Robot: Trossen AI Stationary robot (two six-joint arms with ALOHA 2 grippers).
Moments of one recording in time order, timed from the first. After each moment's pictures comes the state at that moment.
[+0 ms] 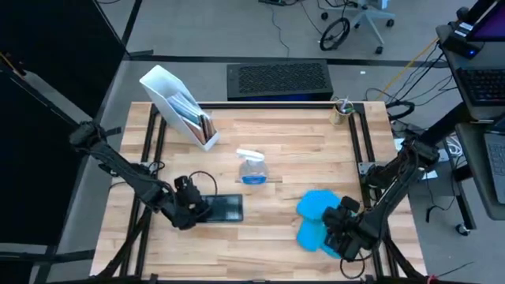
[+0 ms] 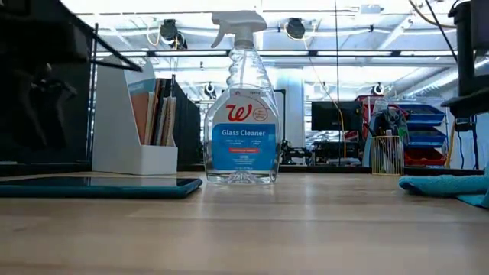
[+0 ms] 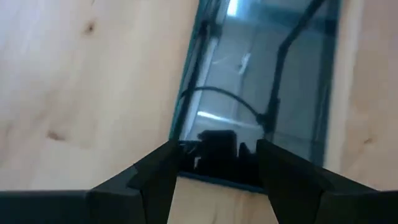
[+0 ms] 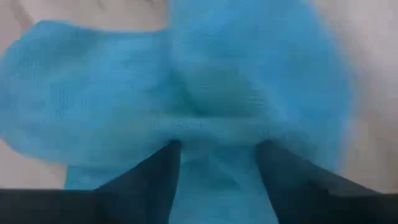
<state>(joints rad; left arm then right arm) -0.65 1.24 0.57 -0.58 -0.41 -0.80 0.94 1.57 0.88 -0.84 0.33 1.44</state>
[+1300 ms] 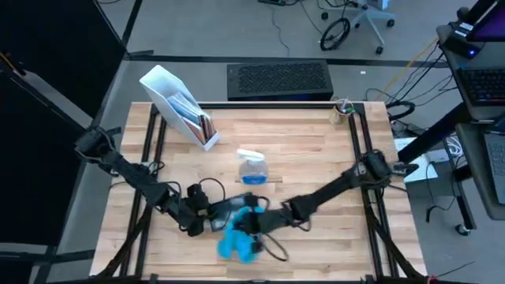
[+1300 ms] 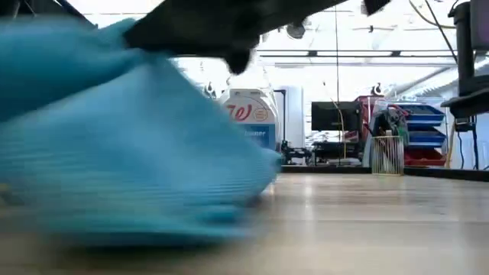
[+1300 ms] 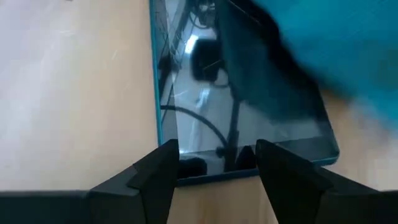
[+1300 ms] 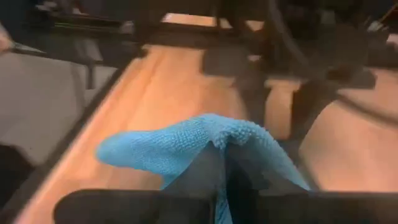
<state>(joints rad) -0.62 1.39 0.45 -0.03 -0.36 -0.71 0.38 2.10 1.37 0.32 0.26 0.08</state>
